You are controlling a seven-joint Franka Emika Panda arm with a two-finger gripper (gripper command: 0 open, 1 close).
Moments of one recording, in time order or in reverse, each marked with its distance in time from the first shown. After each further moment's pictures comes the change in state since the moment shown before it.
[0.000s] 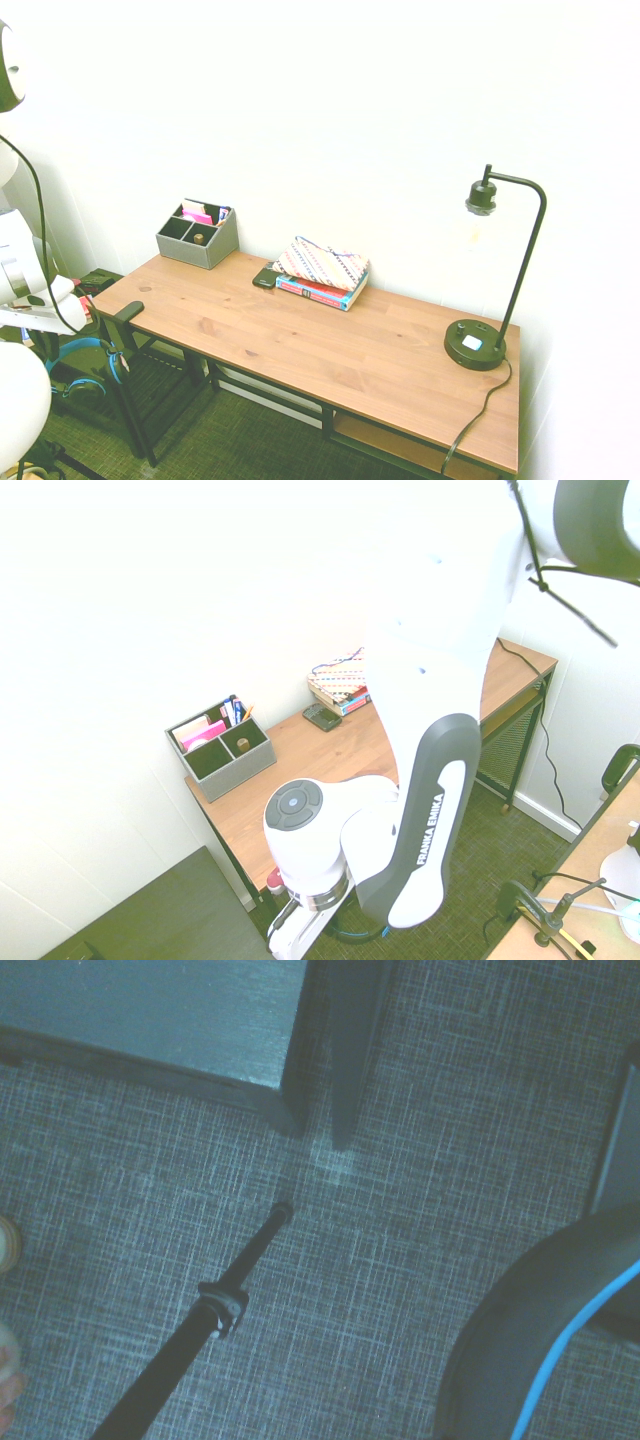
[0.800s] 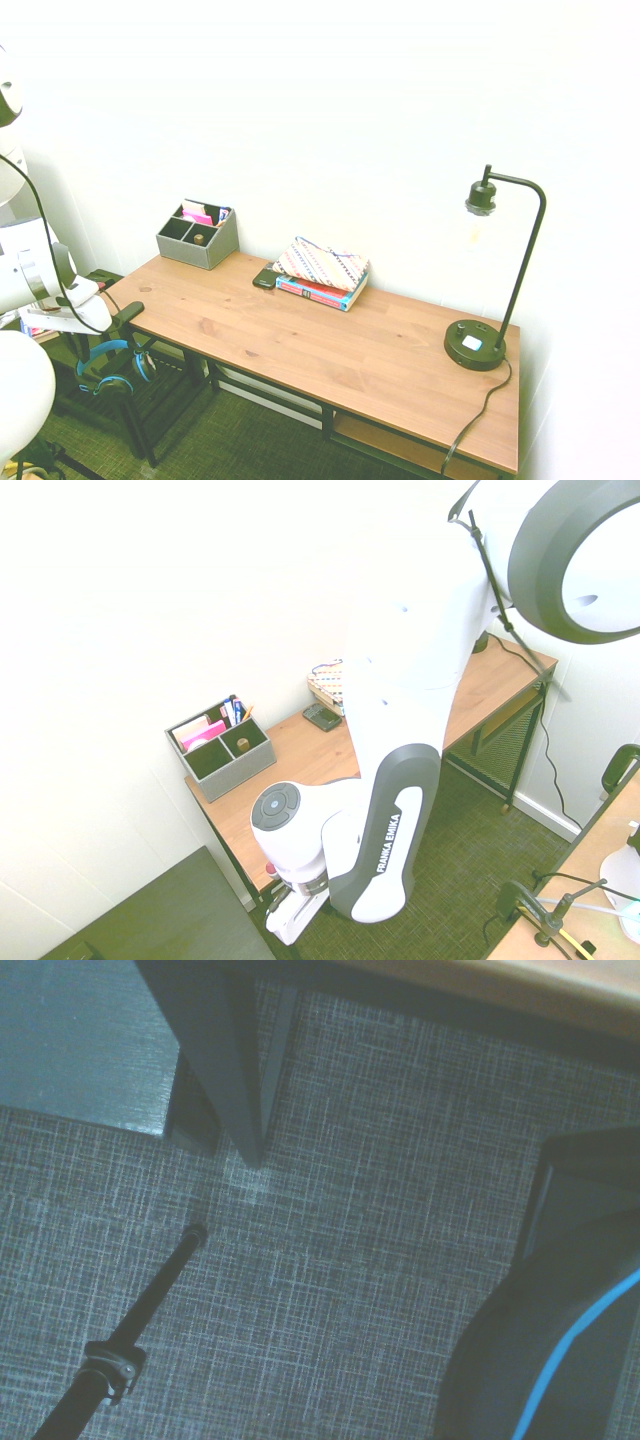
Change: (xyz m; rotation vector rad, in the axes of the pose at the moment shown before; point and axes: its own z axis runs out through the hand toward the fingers) arm 0.043 -0.011 0.029 -0.091 0.047 0.030
